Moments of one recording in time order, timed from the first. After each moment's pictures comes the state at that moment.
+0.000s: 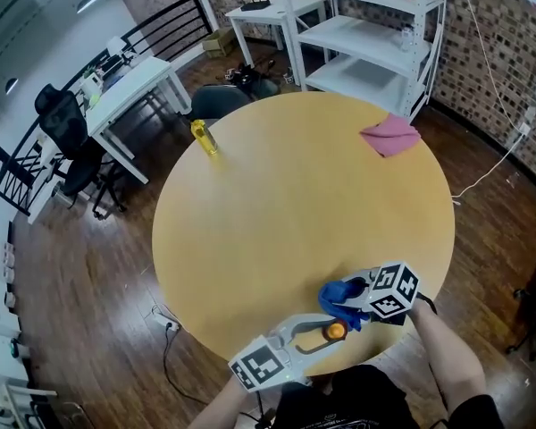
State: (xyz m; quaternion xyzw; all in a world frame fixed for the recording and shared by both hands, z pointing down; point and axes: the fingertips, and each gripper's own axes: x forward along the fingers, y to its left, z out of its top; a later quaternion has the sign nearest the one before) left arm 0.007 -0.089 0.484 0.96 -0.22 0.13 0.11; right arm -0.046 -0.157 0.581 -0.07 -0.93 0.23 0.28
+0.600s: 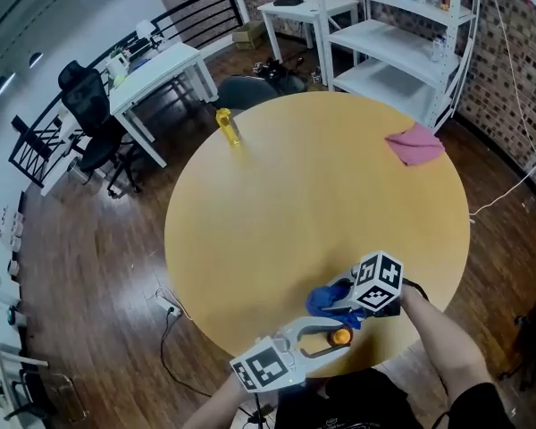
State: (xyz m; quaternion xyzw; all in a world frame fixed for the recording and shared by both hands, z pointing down) left arm 0.011 -0.086 0.484 0.96 -0.23 0.14 0.09; right arm -0.085 -0.130 0.586 -0.24 -0.89 0.21 0.34
